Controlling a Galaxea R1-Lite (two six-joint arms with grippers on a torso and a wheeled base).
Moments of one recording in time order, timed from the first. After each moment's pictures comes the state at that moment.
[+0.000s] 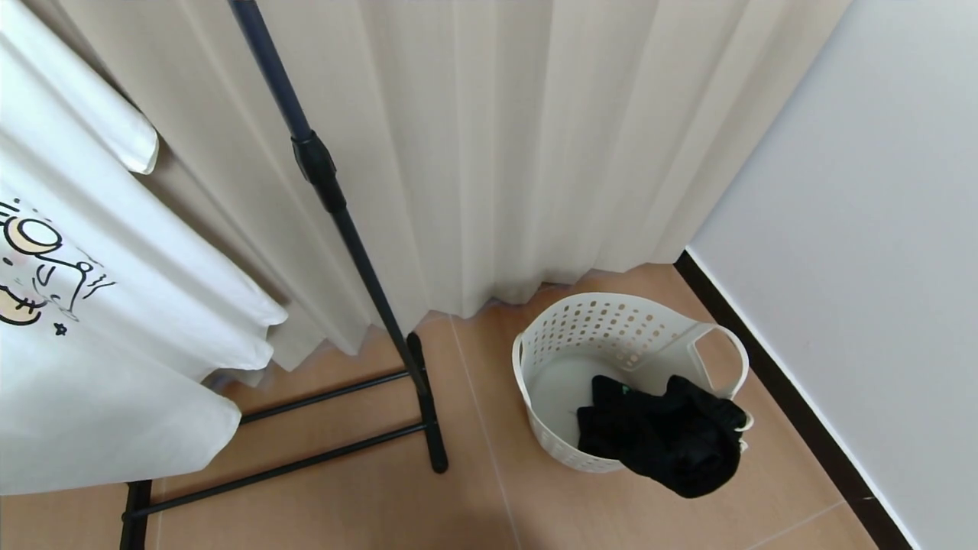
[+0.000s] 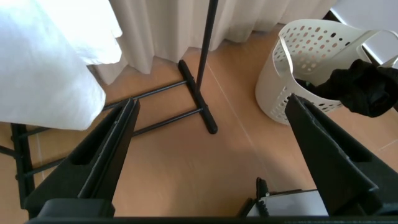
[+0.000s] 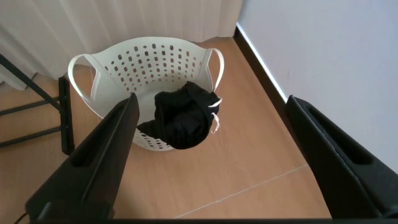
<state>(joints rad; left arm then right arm) -0.01 0.00 -0.04 0.10 -0.13 -0.02 0.00 0.00 -0.02 0.03 -0.08 0.04</state>
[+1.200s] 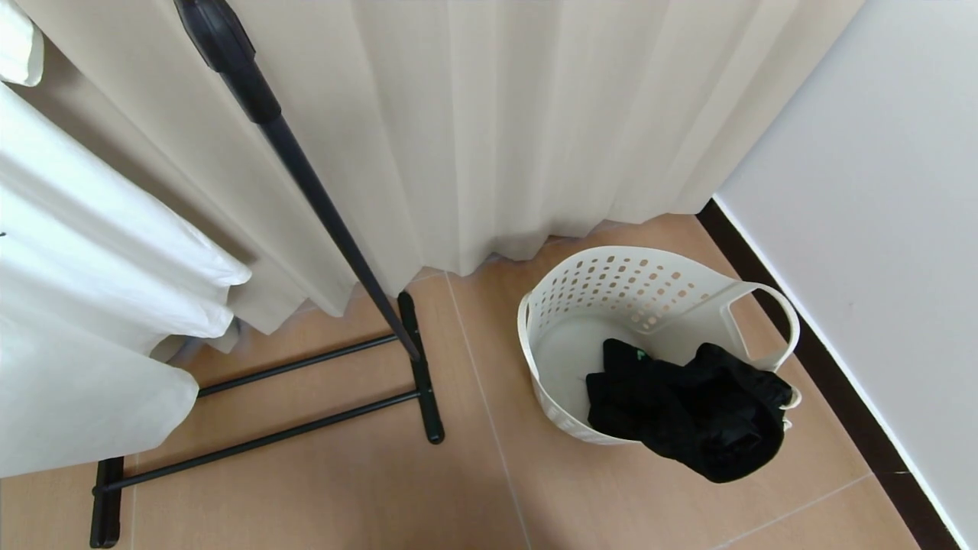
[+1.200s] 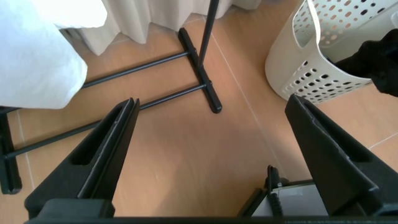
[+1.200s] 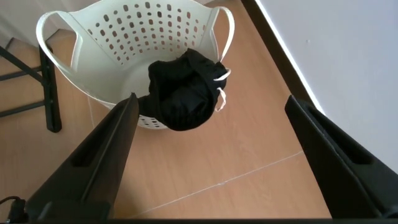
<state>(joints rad) -0.01 0.00 -0.04 0.10 -0.13 -0.01 0.00 0.00 -0.02 0.03 -0.08 0.03</state>
